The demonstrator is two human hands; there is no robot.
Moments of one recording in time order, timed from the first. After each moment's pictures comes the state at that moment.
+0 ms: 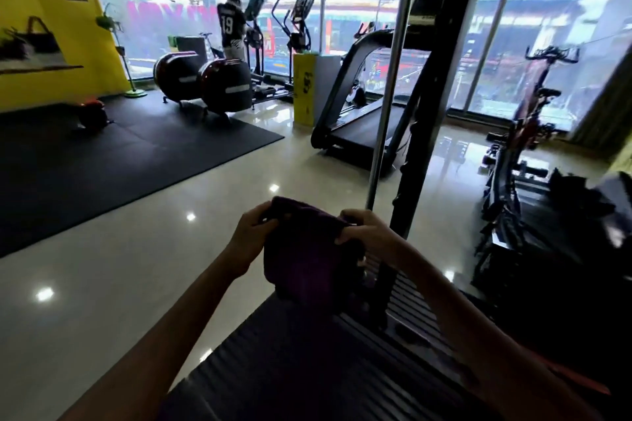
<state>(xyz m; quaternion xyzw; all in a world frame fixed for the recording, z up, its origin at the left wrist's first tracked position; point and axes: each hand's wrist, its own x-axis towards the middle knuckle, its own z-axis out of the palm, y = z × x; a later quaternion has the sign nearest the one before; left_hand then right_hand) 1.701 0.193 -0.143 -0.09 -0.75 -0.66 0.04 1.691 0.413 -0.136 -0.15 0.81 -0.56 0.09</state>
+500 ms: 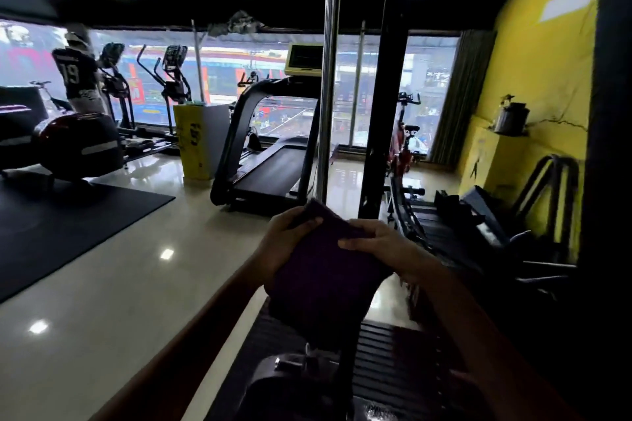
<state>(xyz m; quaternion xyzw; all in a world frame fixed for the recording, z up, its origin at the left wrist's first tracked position) 1.461 0.297 -0.056 -0.31 -0.66 -0.69 -0.09 1.557 0.457 -0.034 0.02 0.78 -0.62 -0.02</state>
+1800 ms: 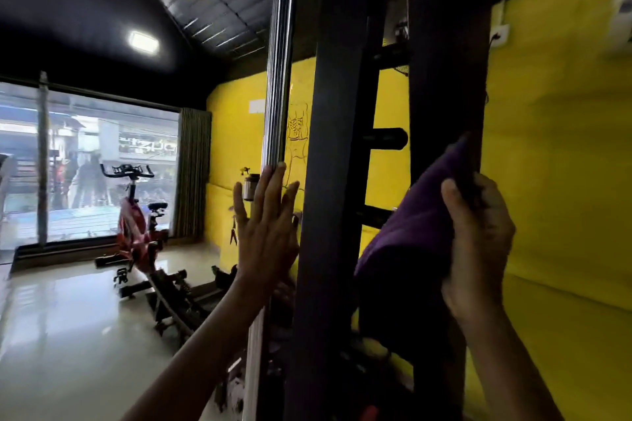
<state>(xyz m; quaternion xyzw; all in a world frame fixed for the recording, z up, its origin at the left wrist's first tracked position) 1.165 0.512 0.064 -0.57 -0.43 -0.52 0.47 1.374 0.424 0.109 0.22 0.50 -0.20 -0.81</state>
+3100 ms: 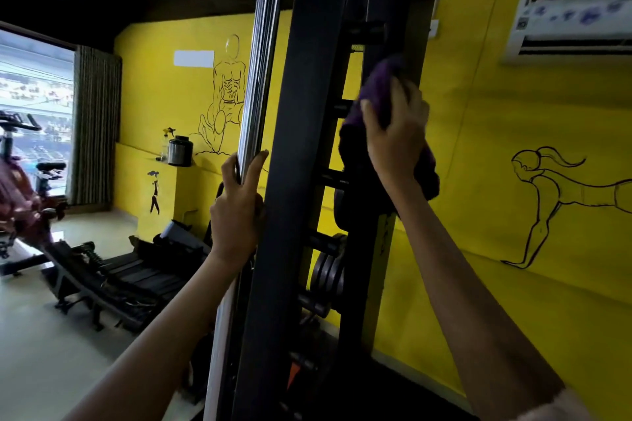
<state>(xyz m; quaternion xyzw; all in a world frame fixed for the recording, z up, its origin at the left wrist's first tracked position) 1.160 0.499 0.038 -0.63 -0.43 -0.61 0.20 1.354 0.480 0.170 0.41 0.58 0.33 -0.63</state>
